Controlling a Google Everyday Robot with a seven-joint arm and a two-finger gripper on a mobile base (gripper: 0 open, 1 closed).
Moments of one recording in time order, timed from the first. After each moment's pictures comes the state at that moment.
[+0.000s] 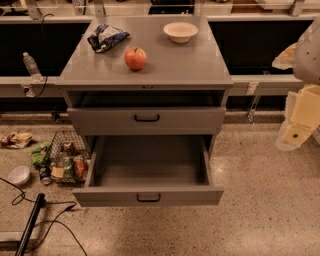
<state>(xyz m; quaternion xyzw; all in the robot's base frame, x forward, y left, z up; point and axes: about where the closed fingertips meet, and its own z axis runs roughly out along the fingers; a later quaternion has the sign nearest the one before) 0.438 -0.217 0.977 -0.60 0.78 -0.04 0.16</state>
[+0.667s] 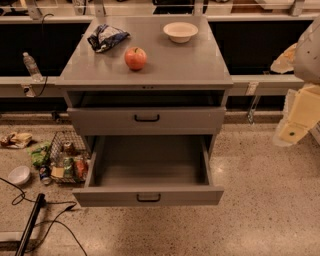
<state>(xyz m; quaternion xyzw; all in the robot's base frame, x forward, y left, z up) 0.438 -0.216 0.979 -0.60 0.78 -0.04 0.16</state>
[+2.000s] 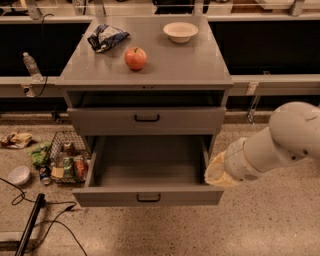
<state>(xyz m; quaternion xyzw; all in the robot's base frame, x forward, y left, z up) 0.444 -0.145 0.727 -0.67 0.70 0.11 0.24</state>
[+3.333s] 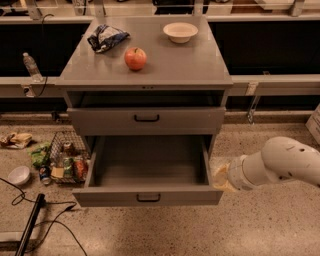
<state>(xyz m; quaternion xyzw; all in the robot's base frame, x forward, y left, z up) 0.493 -0.190 0.615 -0.63 0.73 0.06 0.25</state>
